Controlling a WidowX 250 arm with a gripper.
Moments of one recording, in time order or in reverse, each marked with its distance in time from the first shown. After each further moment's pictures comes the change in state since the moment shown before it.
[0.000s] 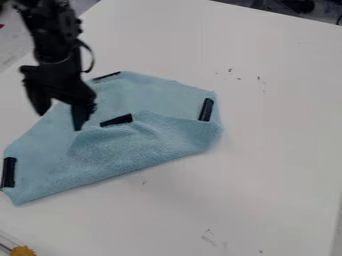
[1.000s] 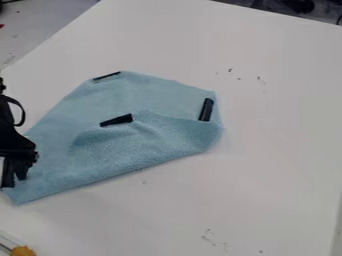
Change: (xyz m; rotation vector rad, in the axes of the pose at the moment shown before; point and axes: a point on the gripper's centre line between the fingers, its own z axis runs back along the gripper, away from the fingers) arm -0.076 0.039 -0.039 0.033 0.011 0.203
